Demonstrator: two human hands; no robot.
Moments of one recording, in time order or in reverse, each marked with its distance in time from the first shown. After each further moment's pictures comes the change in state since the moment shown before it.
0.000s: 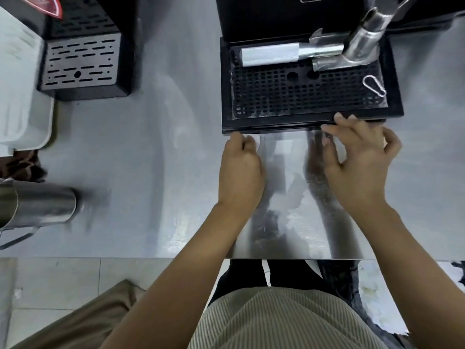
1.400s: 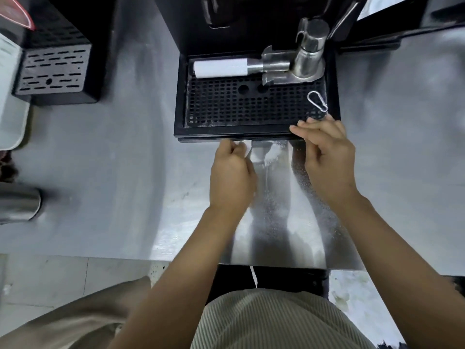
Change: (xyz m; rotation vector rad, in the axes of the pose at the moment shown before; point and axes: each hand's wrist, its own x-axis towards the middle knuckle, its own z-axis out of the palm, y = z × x) left_hand 0.004 0.076 0.034 -0.012 0.052 -0.093; right_hand 0.032 0.076 -0.001 0.409 0.038 -0.165
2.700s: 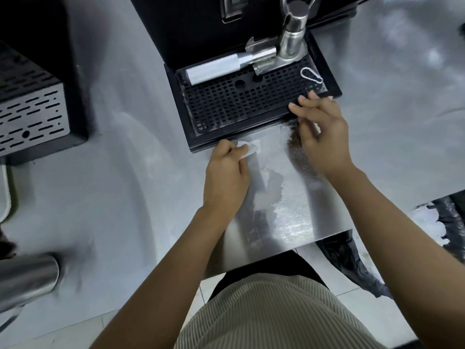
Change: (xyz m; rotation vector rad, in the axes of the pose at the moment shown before) left_hand 0.018 -0.075 -0.036 -0.177 -0.188 0.347; right_hand -0.020 -0.035 0.034 0.014 0.134 0.244
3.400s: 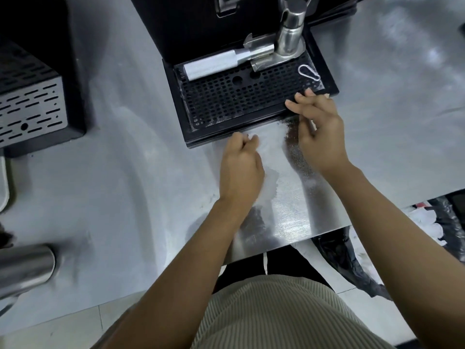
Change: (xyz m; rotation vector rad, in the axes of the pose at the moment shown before) left_hand 0.002 0.020 0.029 0.045 0.047 0.025; right_hand 0.000 -0.001 -0.003 -0.037 -0.034 -0.007
